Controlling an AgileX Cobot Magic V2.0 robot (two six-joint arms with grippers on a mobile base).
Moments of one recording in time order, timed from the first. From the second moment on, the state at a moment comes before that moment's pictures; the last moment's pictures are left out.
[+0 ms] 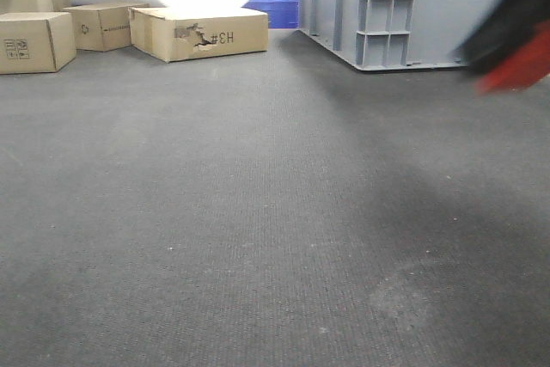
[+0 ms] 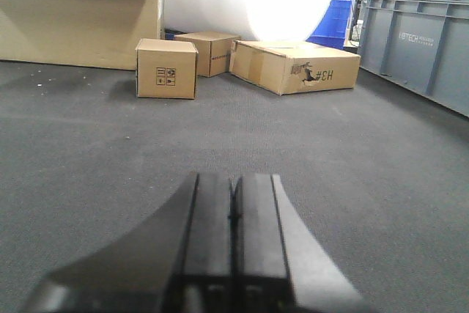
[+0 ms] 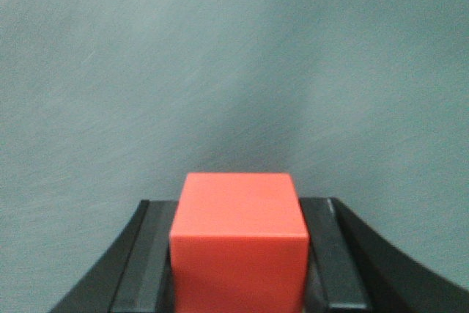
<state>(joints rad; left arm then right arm) -0.02 -0.01 0.03 -0.10 -0.04 0.05 0.54 1.15 -0.78 -0.10 0.50 0.40</state>
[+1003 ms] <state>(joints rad) -0.02 -0.01 0.03 -0.10 -0.04 0.05 0.79 1.89 -1.41 0.00 1.02 0.82</state>
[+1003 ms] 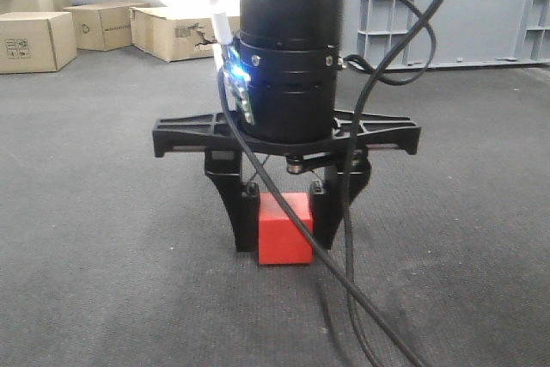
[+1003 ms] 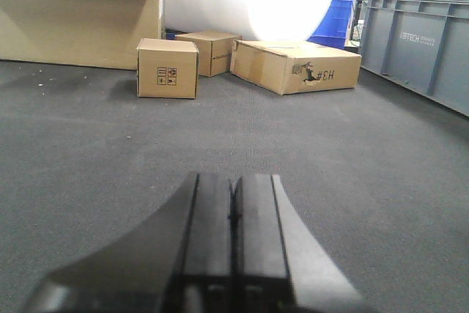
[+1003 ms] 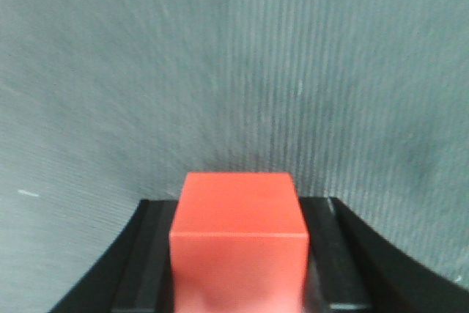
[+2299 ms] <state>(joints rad) -0.02 -0.01 0.03 -0.10 -0.04 0.05 0.66 1.42 -1.13 -0.05 0.97 0.63</state>
